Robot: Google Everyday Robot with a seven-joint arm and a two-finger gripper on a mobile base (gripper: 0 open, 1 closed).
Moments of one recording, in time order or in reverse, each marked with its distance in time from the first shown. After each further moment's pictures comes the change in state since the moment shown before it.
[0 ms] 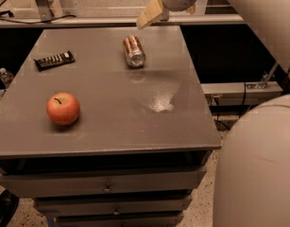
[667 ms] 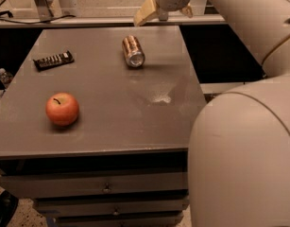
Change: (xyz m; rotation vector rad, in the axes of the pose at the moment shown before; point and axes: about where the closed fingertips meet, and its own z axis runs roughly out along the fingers) arm -0.012 0.002 0.023 0.046 0.046 0.143
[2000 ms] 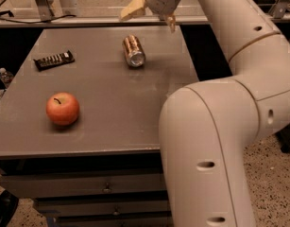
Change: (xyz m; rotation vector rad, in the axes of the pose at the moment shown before) arm -0.002 0.044 0.027 -0.254 0.149 0.228
